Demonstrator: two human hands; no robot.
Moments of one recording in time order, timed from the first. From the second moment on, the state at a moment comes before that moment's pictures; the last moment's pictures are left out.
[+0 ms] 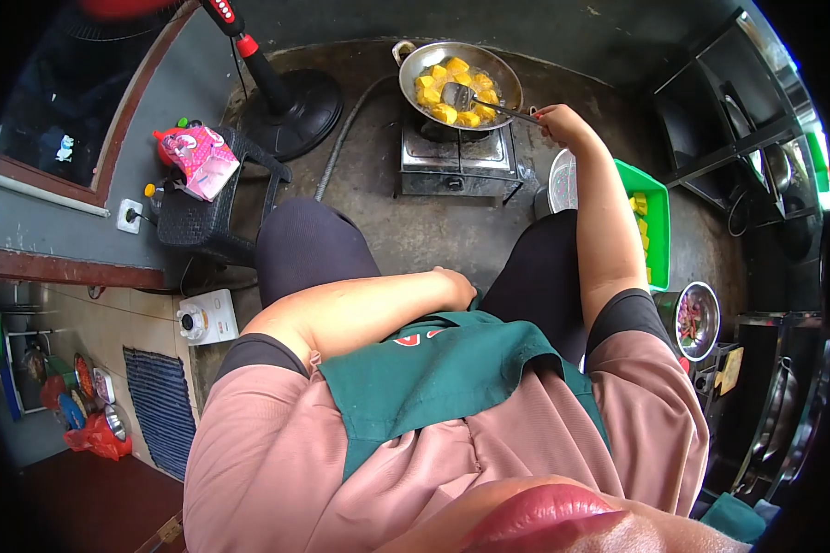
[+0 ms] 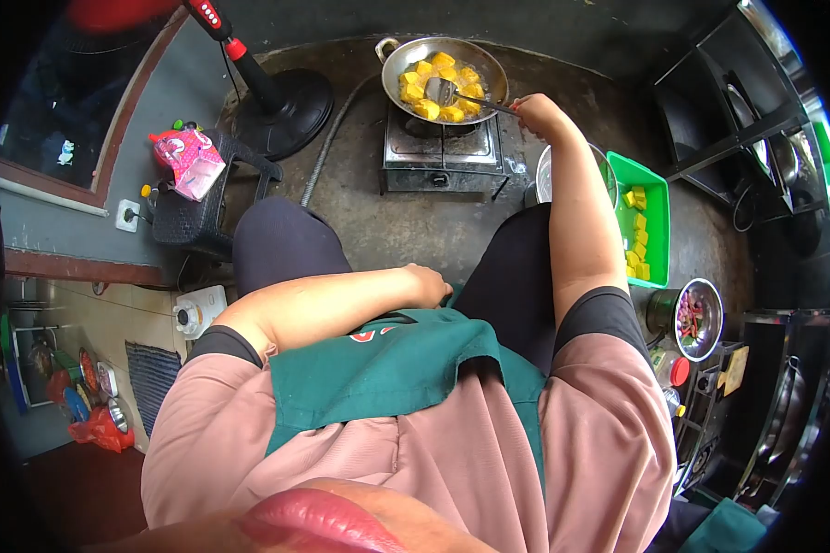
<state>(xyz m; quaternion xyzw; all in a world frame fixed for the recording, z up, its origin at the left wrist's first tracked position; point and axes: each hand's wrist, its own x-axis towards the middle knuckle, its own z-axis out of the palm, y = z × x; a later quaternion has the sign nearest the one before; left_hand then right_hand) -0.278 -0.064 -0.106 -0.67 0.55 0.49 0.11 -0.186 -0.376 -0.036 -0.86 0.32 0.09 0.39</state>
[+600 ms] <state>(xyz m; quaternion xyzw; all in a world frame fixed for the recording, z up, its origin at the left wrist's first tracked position) -0.279 -0.065 -0.095 -0.68 0.56 0.46 0.12 -0.205 -0.368 0.004 -0.88 0.29 0.08 0.37</state>
